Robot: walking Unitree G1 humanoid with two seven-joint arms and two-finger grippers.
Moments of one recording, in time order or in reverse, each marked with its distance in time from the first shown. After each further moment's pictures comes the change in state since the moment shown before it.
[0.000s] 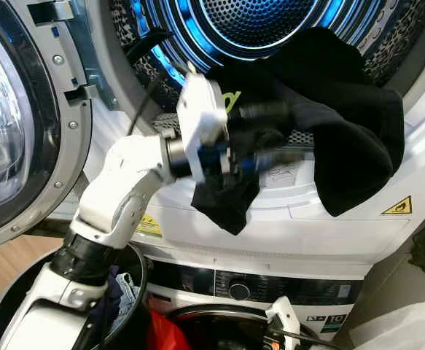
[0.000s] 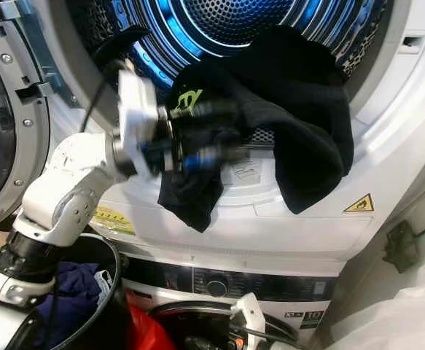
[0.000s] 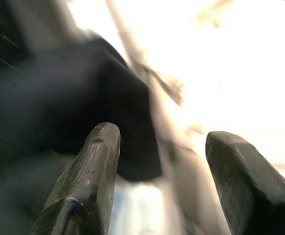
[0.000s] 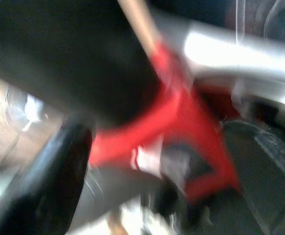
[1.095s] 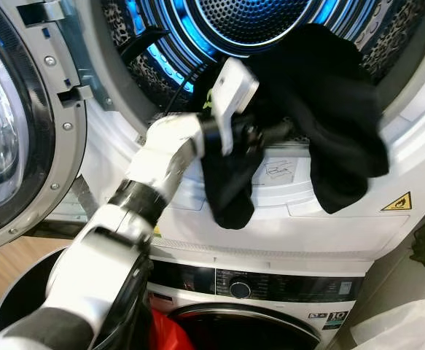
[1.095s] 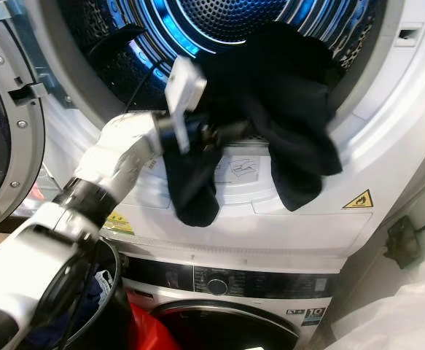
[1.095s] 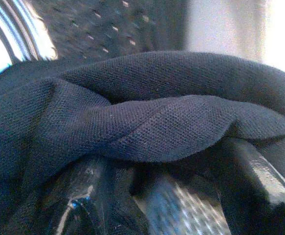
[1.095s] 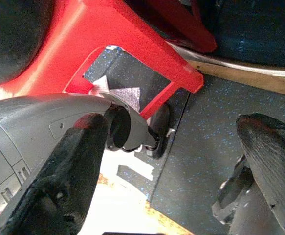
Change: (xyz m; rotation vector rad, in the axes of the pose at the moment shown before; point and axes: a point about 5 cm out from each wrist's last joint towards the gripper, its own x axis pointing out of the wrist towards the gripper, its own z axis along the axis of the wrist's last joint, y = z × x) left arm 0.048 0.108 -0.003 -0.058 -0.018 0.483; right arm 0.009 -0.007 -0.081 0.169 0.210 -0.411
